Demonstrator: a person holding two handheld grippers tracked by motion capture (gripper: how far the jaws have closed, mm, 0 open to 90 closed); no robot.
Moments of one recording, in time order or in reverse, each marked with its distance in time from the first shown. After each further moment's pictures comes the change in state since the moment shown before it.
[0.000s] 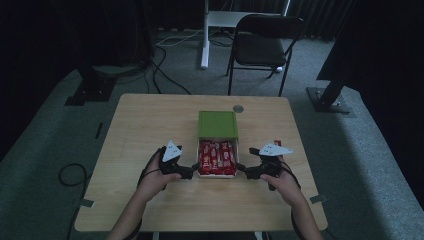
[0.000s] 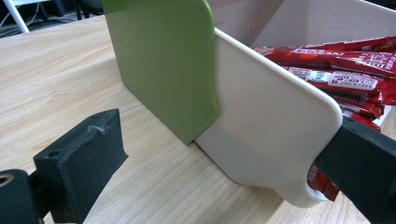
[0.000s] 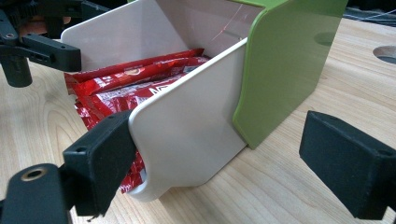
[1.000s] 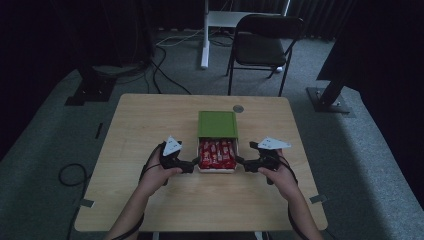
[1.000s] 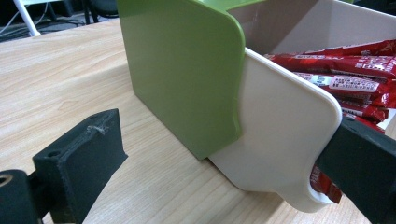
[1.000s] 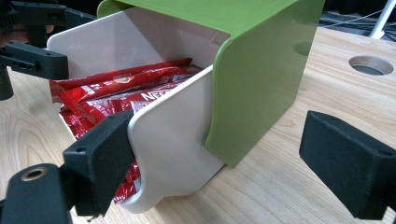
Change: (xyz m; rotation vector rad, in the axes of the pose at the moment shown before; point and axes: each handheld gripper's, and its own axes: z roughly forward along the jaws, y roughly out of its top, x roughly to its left) left arm 0.010 0.008 0.009 -0.016 0.022 -0.034; right arm -0.009 0.013 0.010 -0.013 -0.056 0.008
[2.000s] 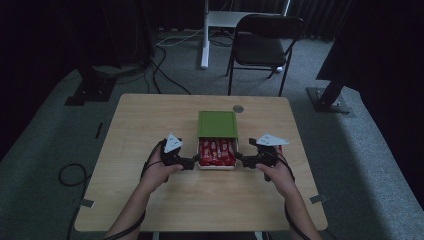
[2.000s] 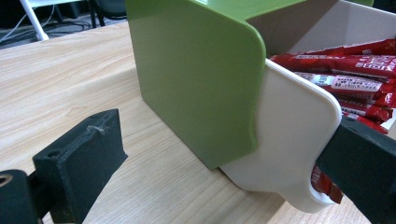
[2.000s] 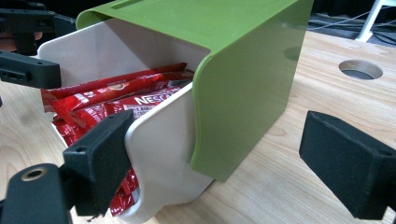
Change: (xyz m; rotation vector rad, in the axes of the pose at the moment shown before) left arm 0.006 0.005 0.007 0.003 0.019 0.009; right arm -0.005 0.005 0.010 -0.015 -0.031 0.020
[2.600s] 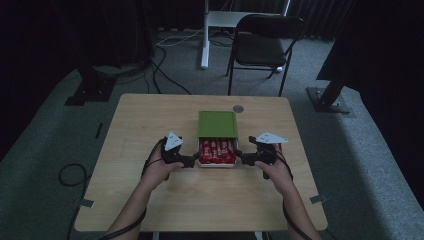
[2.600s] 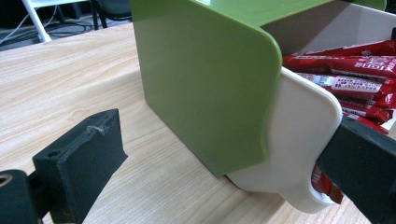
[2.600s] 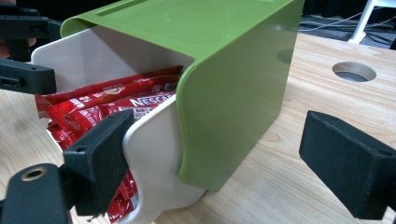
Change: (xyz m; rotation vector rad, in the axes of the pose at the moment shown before) left arm 0.004 0.002 0.006 -0.005 0.004 -0.011; right arm -0.005 0.002 0.007 -0.012 -0.017 0.018
